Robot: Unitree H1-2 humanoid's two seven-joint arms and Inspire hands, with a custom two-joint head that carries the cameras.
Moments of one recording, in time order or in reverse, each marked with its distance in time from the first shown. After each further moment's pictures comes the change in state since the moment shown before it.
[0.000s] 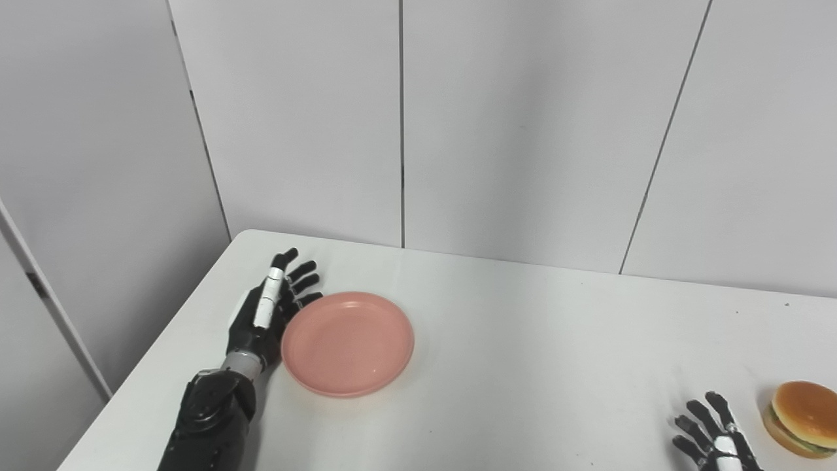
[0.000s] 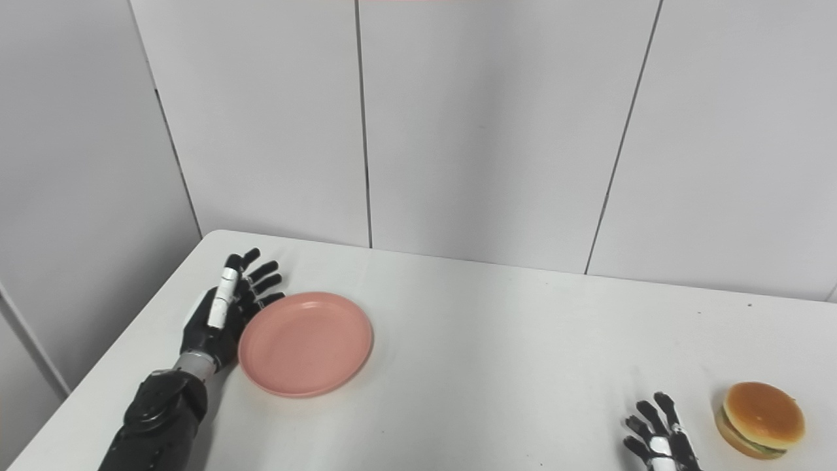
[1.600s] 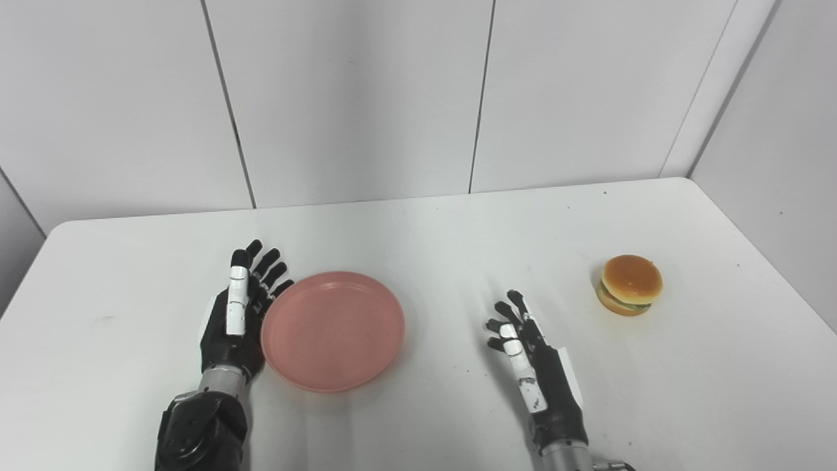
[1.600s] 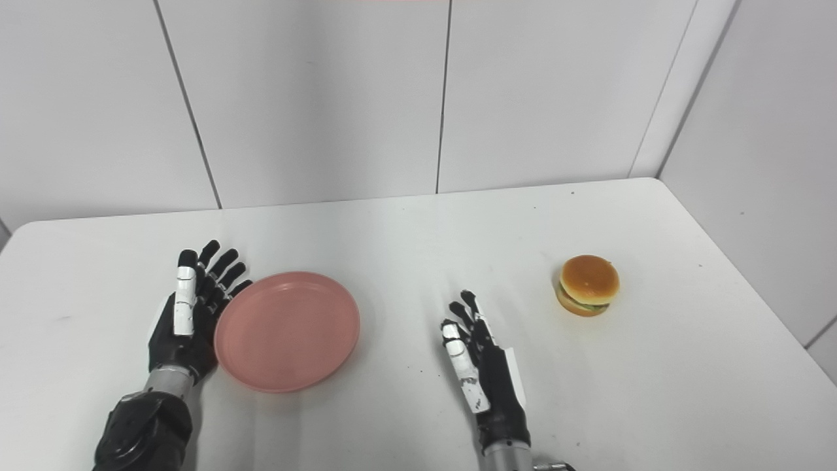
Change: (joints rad) left arm 0.100 -0.285 -0.111 -0.230 0.070 0.134 0.067; right arm 0.004 0.144 0.162 -0.062 -0.232 0.092 -0.149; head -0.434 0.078
